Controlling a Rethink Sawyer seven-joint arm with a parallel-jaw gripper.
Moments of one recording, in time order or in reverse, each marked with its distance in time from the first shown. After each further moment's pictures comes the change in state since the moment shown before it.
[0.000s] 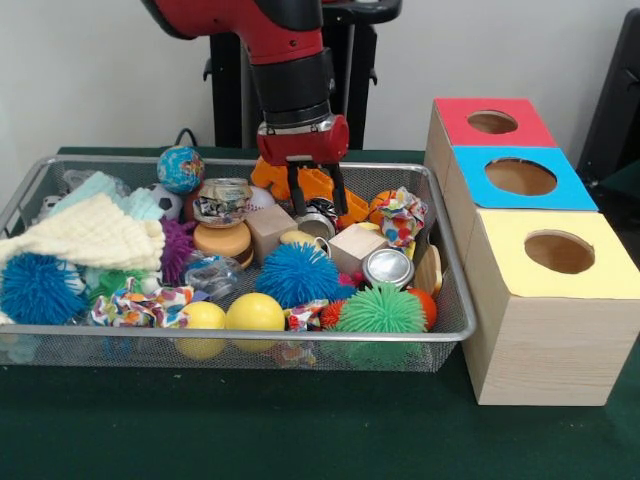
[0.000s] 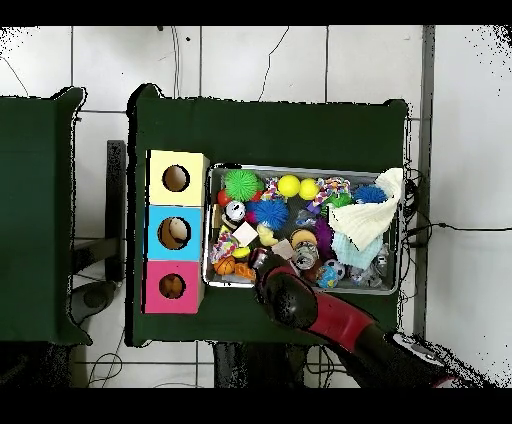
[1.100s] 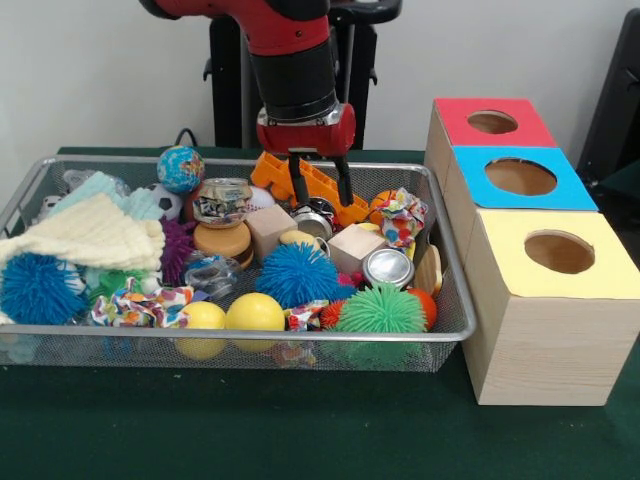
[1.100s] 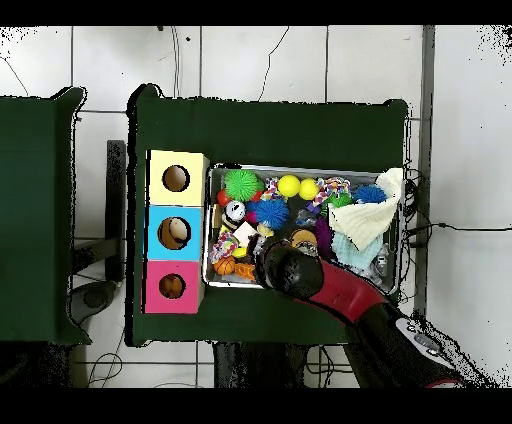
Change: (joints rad) arm 0.104 -0.108 -0.058 -0.142 0.081 0.368 0.000
